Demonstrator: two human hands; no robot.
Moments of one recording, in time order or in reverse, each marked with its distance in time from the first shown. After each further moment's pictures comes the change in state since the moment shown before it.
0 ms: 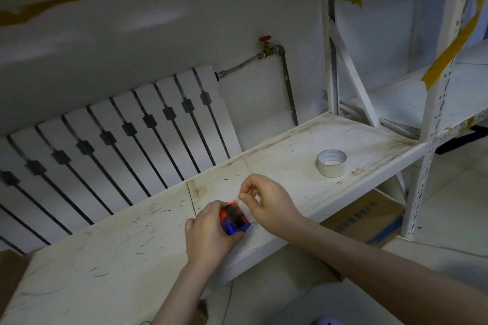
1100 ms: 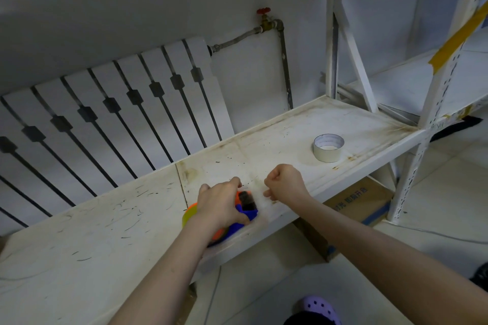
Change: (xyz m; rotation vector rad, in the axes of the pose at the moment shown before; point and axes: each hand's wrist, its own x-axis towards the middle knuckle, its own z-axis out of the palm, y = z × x) left_hand 0.046 0.021 0.018 0.293 -0.437 0.185; right_hand 0.024 0.074 0.006 0.106 0.008 0.663
